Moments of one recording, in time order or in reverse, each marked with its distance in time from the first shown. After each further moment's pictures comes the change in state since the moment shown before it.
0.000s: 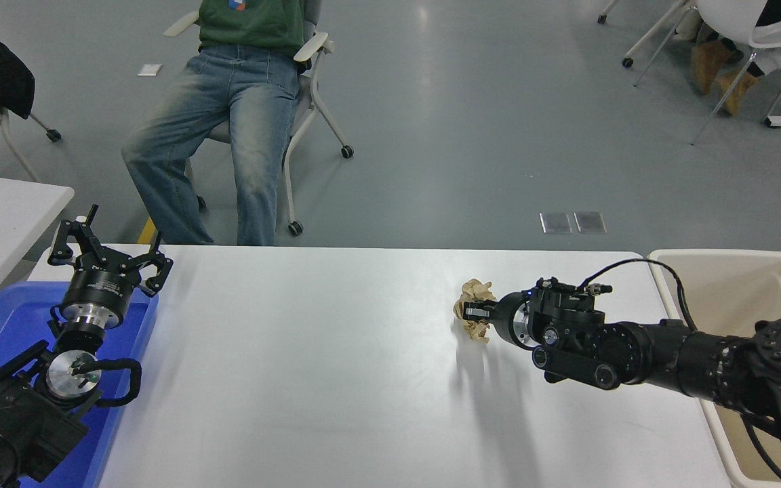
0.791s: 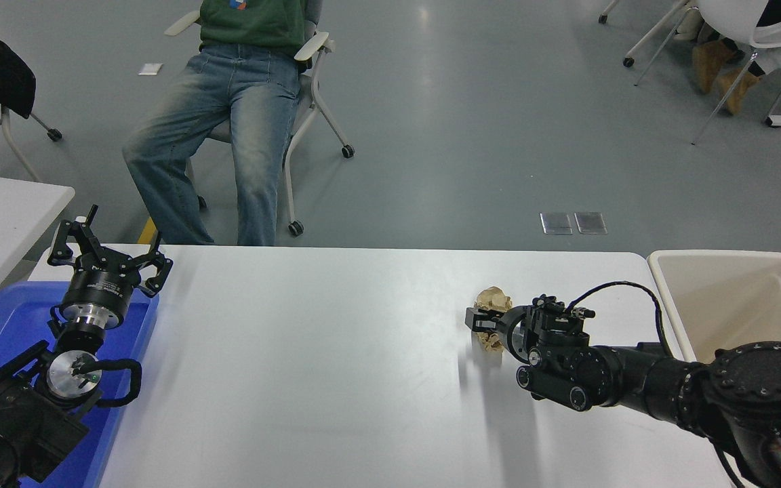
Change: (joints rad) left arm 0.000 0.000 0.000 0.000 0.000 0.000 0.000; right arm -0.117 0.230 -0.047 -0.341 -0.028 -0.078 -0.126
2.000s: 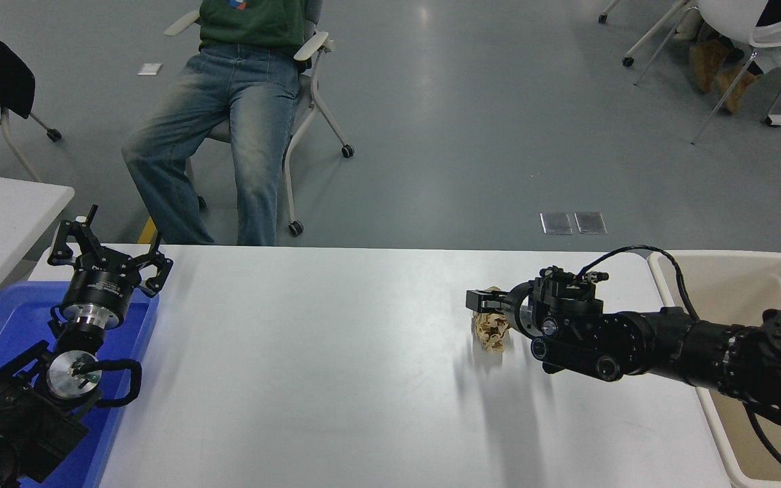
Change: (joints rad) left arm 0.000 -0.001 0.000 0.000 0.000 0.000 0.000; right arm 0.087 -0.101 0.042 0.178 0.002 0.058 -0.098
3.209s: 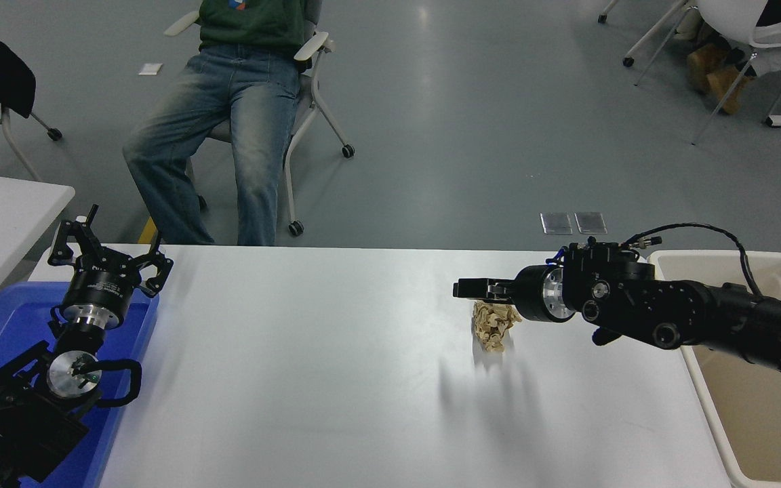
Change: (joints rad) left arm 0.000 0.000 0.000 0.000 0.000 0.000 0.000; right arm 0.091 -0.130 0.032 0.084 0.000 0.208 0.329
